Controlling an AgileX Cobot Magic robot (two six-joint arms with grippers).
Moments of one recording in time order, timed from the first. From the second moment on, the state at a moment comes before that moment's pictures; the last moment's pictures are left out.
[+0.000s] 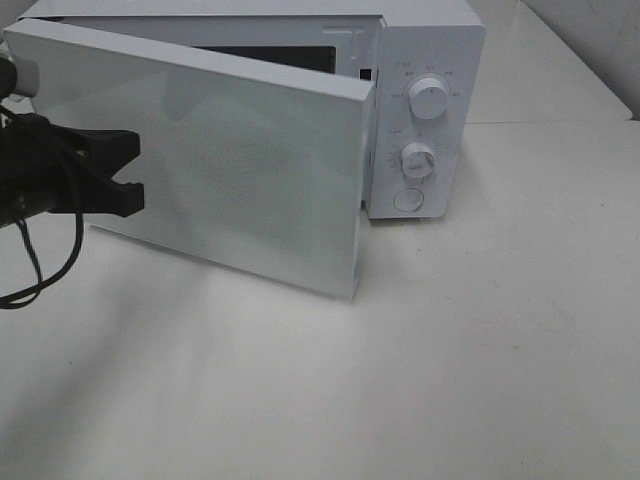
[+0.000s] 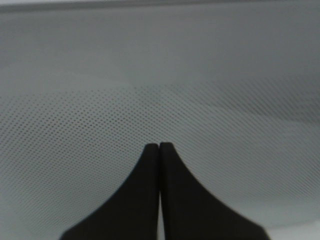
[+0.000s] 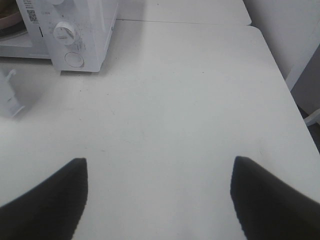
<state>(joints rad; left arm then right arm) -0.34 1.59 -0.52 0.31 -0.74 -0.18 0.02 0.00 -0.50 -0.04 1.01 -0.01</state>
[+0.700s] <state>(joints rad) -0.59 1.77 -0.78 0.12 -0.69 -0.13 0.02 0.00 -0.50 -0.04 1.01 -0.01</state>
